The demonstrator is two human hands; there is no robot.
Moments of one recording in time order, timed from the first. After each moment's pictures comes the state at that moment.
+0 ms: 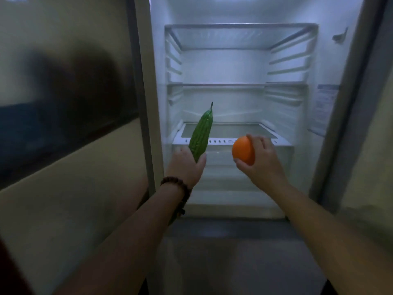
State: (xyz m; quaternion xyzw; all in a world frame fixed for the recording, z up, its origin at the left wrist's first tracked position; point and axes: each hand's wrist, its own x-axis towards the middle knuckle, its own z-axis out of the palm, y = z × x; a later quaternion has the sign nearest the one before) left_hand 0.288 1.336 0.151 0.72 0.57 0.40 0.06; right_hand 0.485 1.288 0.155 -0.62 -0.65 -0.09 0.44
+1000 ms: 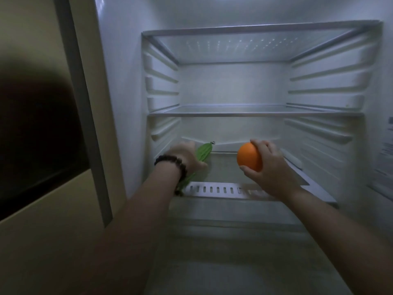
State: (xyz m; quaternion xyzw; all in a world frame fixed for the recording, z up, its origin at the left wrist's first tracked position) left_hand 0.328 1.530 0.249 0.77 0.61 0.18 0.05; right_hand 0.551 1.475 0.201 -0.56 -0.70 -0.11 0.43
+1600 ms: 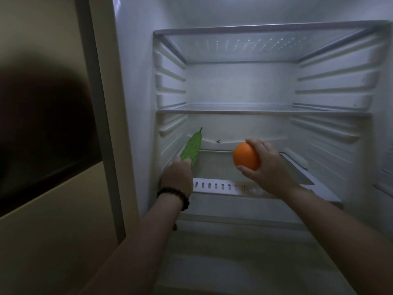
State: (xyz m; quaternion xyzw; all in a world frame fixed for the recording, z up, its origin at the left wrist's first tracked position) left_hand 0.309 1.521 0.174 0.72 0.61 0.32 -0.10; right_hand 0.539 1.474 0.203 -0.53 -0.73 -0.08 0.42
